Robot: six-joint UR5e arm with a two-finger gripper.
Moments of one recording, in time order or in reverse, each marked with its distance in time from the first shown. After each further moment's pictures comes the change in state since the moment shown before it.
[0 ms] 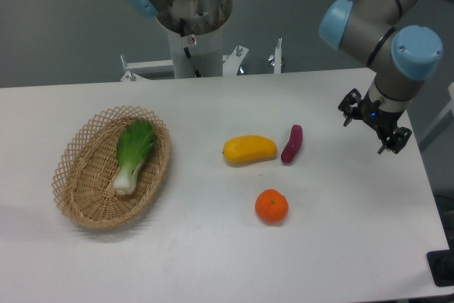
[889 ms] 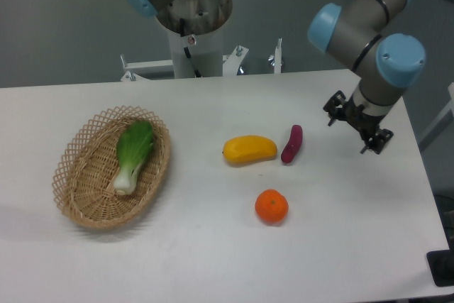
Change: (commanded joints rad) arm -0.015 0.060 -0.185 0.017 -0.015 -0.041
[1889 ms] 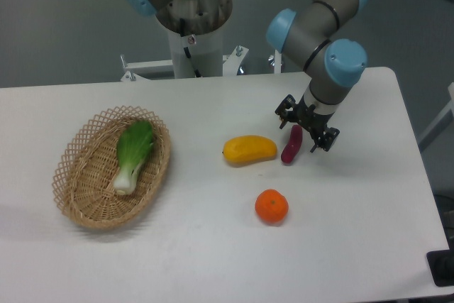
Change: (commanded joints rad) arm -0.025 0.009 -0.233 0.270 -0.107 -0.121
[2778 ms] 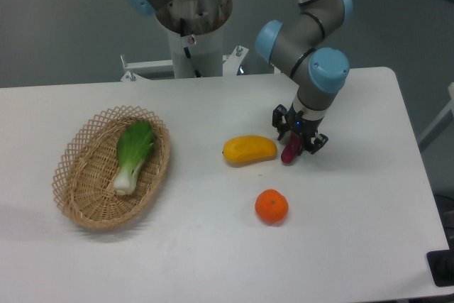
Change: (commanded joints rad) arm -0.008 -0.008 -0.037 0.068 0.008 -0.011
